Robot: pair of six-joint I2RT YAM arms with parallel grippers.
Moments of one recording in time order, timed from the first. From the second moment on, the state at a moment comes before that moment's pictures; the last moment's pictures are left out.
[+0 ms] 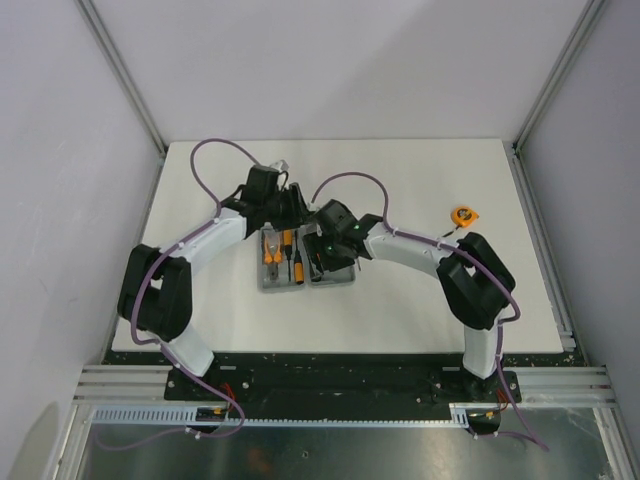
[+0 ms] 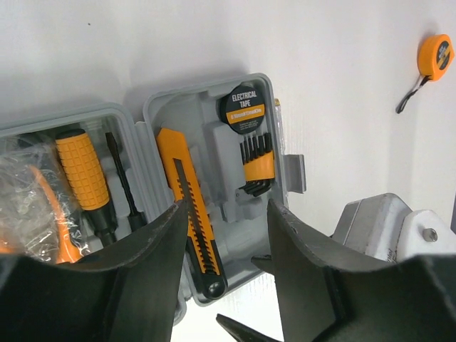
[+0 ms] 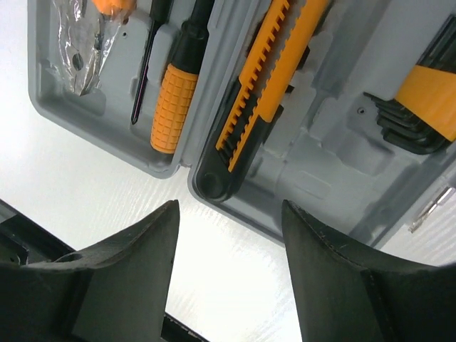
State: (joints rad) left arm -0.40 1.66 1.17 -0.27 0.23 -0.58; right arm 0.84 1.90 1.39 -0.49 -0.10 0.42
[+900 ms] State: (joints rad) left arm -0.35 1.56 1.11 -0.30 0.05 -0.63; right arm 0.85 1.97 1.39 -0.47 -0.09 0.36
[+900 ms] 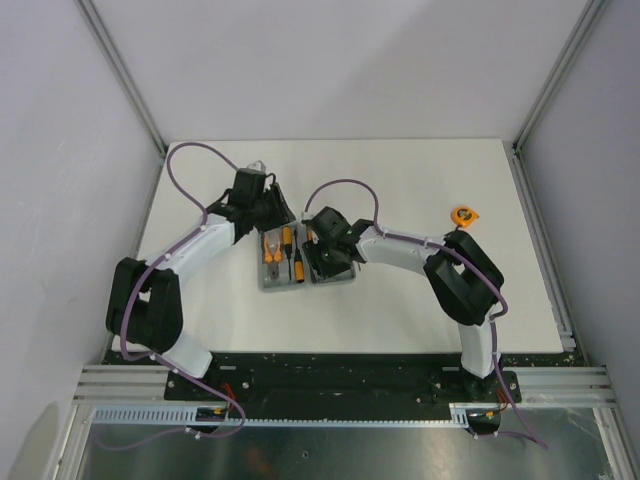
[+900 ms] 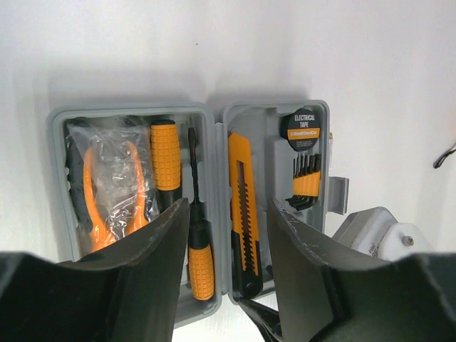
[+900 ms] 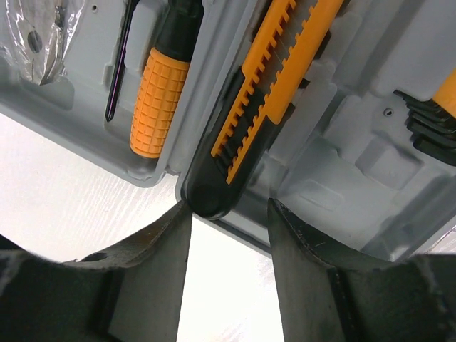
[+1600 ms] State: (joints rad) left arm -0.34 1.56 1.11 -0.32 0.03 -0.63; right arm 0.81 1.99 1.37 -0.39 -0.14 0.46
